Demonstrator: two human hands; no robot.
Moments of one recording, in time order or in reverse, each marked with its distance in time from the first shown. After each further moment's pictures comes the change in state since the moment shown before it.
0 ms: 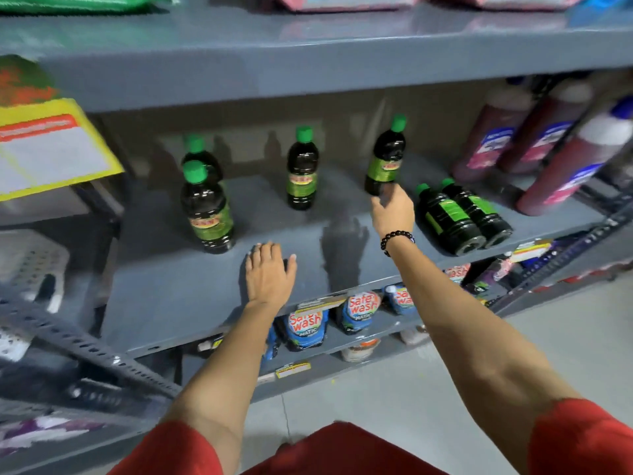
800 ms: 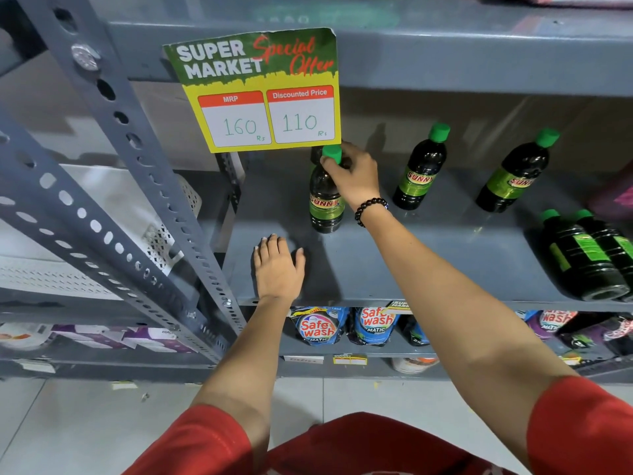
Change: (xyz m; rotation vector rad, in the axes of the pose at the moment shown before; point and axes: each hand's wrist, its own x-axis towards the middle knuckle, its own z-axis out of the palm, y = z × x) left_hand -0.035 -0.141 -0.037 0.055 0.142 -0.322; right_hand -0.096 -0.194 0.123 0.424 -0.413 -0.380
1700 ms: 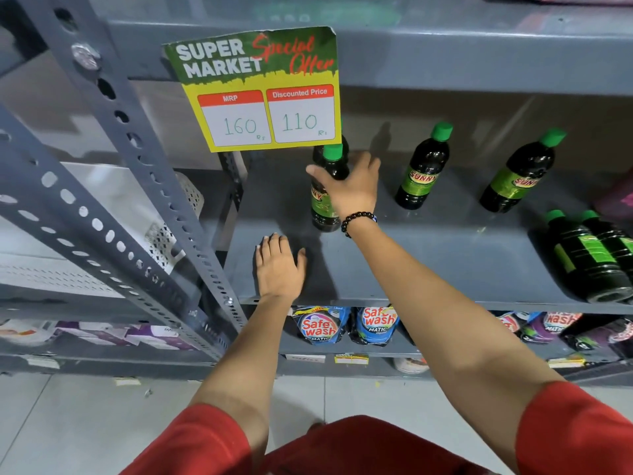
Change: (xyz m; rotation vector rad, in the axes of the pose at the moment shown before) left_hand -0.001 0.001 -0.004 0.010 -0.026 0.009; right_hand -0.016 0.006 0.015 -0.101 0.143 0.138
